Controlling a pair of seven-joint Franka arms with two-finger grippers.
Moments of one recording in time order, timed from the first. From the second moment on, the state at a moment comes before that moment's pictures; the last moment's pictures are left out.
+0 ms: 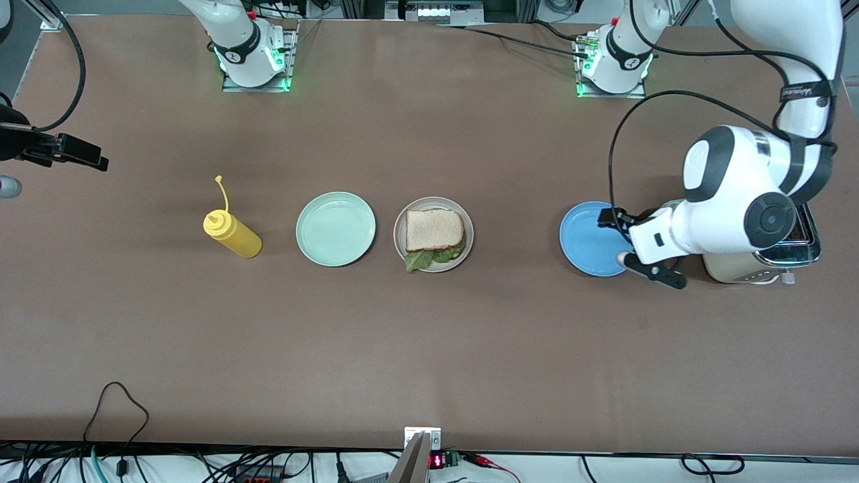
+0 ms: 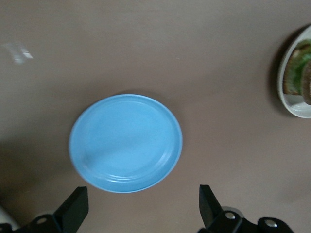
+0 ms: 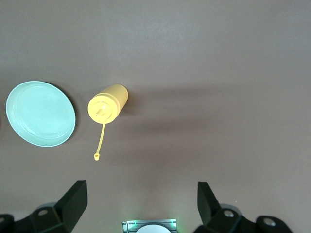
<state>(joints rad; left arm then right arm) -0.07 0.36 -0.07 -1.67 -0.12 1.79 0.23 -0.08 0.09 0.01 -1.54 0.00 1.47 0.00</state>
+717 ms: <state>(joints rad) 0.02 0.26 0.04 -1.47 -0.03 1.75 0.12 -0.08 0.09 0.01 -1.54 0.00 1.47 0.00</state>
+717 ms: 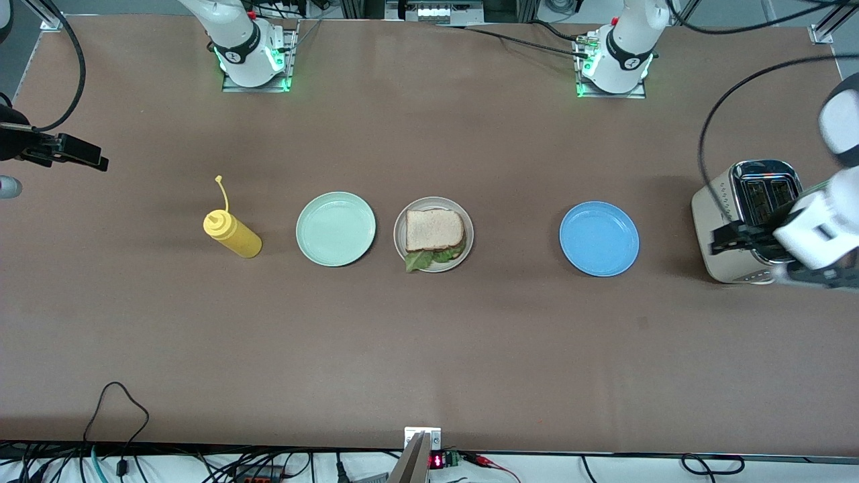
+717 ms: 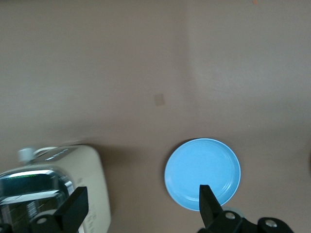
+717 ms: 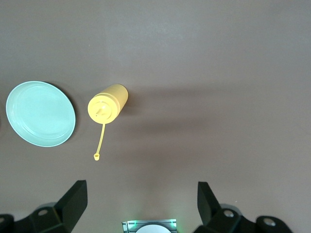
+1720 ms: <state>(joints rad) 0.07 0.07 -0.03 -1.58 -0.02 1.60 -0.01 -0.09 0.09 0.01 -1.54 0.00 1.47 0.00</state>
